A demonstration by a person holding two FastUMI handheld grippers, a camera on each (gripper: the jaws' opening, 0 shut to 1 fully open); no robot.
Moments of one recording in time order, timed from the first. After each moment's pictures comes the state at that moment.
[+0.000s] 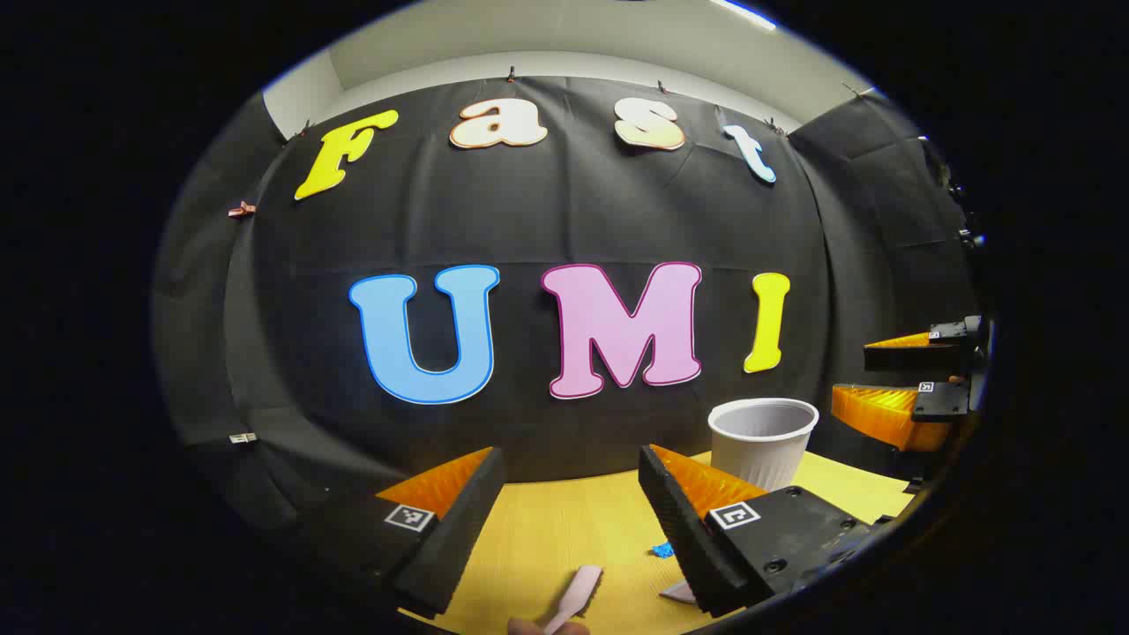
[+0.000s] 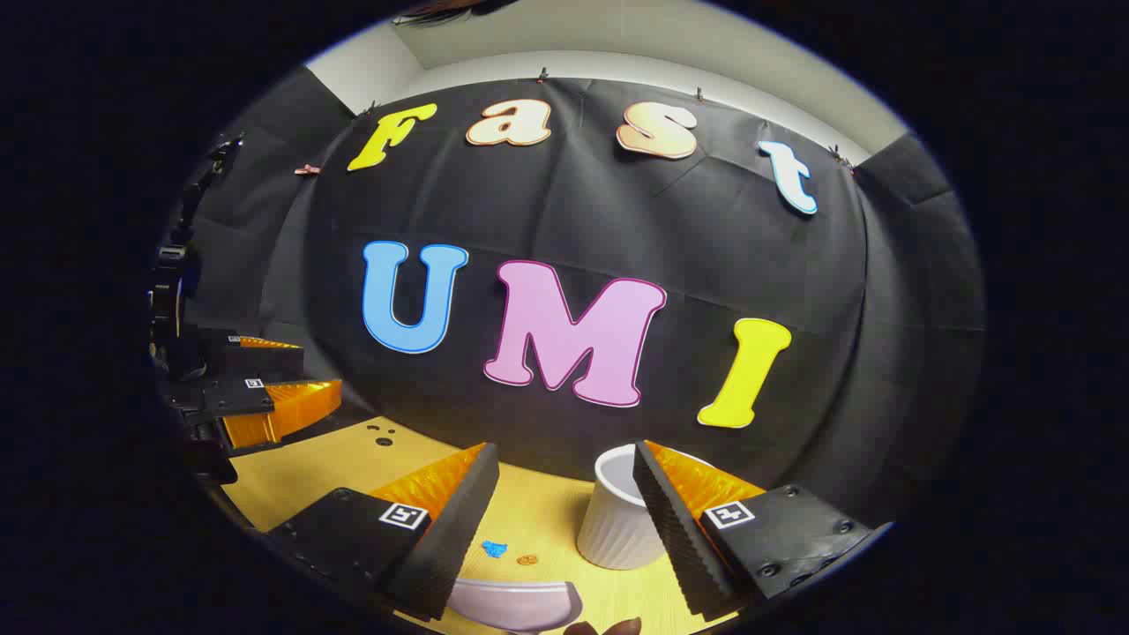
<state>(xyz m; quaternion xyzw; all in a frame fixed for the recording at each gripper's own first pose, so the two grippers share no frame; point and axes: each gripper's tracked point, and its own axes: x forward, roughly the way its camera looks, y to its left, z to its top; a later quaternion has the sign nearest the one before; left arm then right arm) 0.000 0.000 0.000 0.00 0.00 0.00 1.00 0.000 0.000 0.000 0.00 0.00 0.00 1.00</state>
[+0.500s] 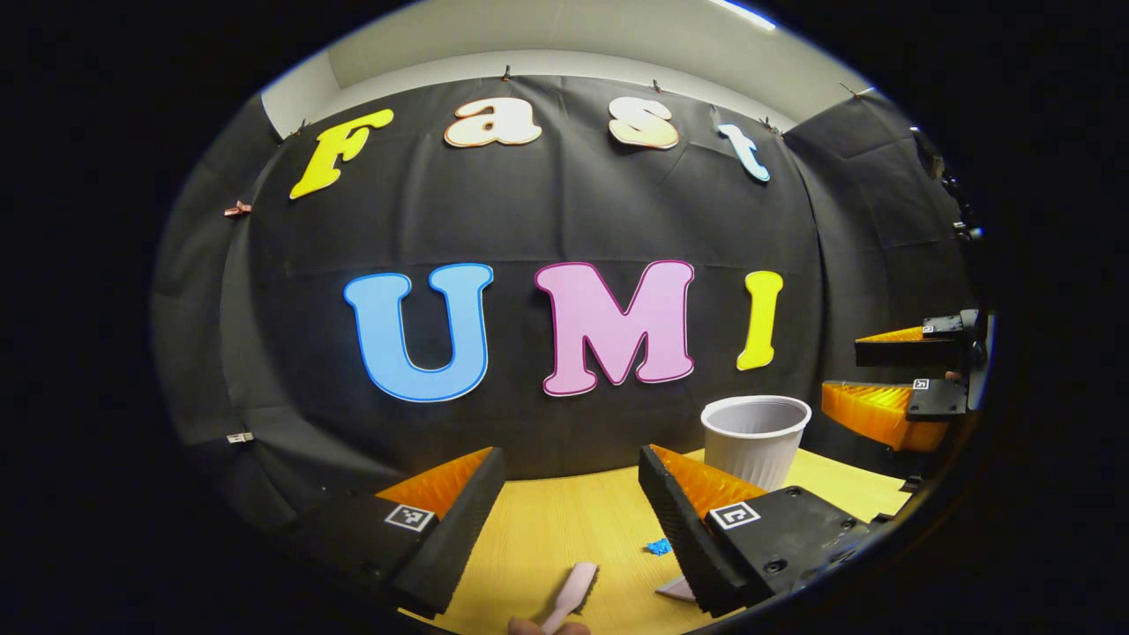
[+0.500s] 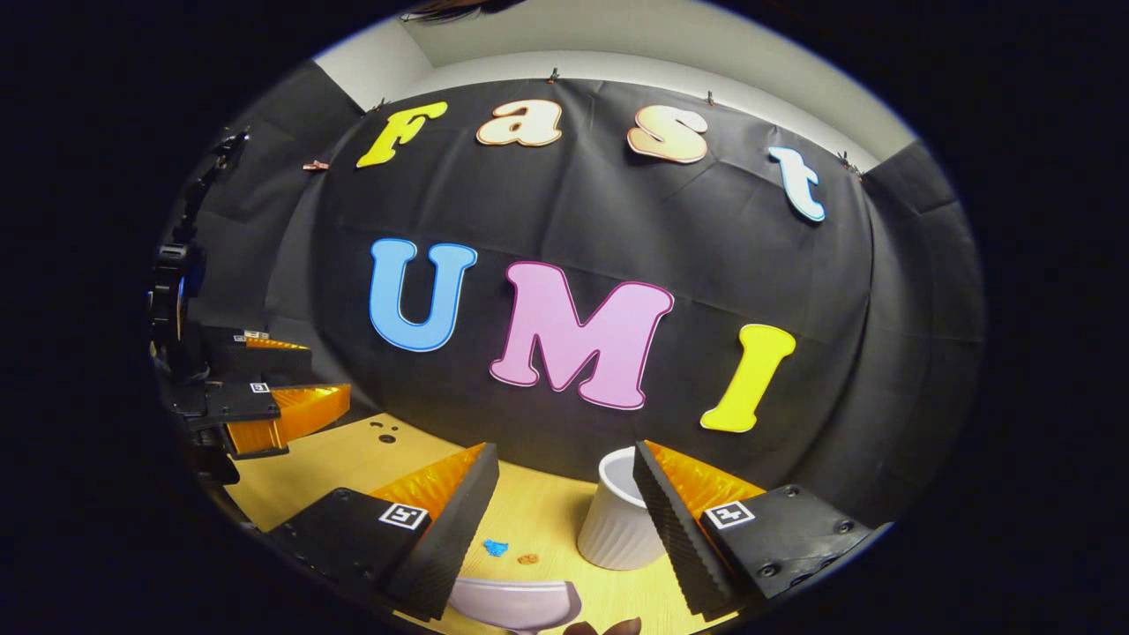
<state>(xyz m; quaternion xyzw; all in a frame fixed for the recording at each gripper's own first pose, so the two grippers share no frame) -0.006 -0.002 -0.002 0.01 0.00 -0.01 1.00 -0.004 0.012 0.003 -0.01 0.00 0.01 1.00</state>
